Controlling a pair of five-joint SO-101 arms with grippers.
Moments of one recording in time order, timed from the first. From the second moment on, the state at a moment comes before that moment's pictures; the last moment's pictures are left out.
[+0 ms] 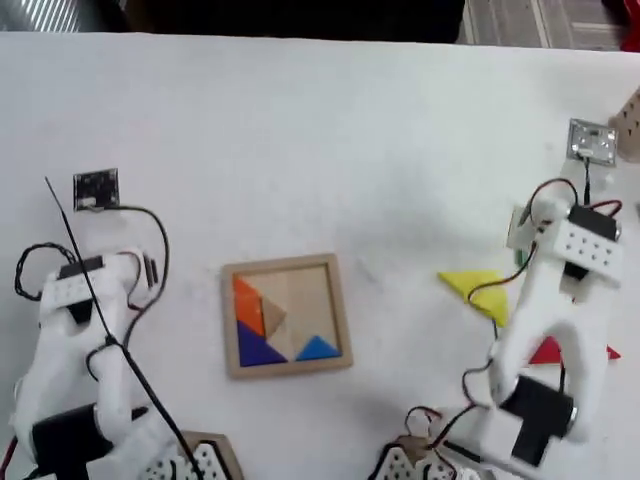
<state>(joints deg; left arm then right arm) -23.6 -17.6 57.8 38.3 -5.8 23.4 -6.0 21.8 56.4 15.4</state>
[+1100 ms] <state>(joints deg) -23.6 -17.6 57.8 38.3 -5.8 24.7 34.1 -9.1 57.1 15.4</state>
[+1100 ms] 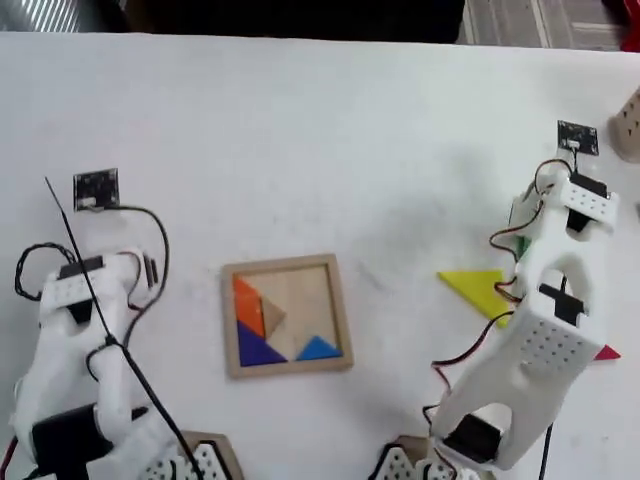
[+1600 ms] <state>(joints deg) -23.6 -17.6 57.8 38.3 -5.8 24.7 33.0 -10.4 66.8 15.9</state>
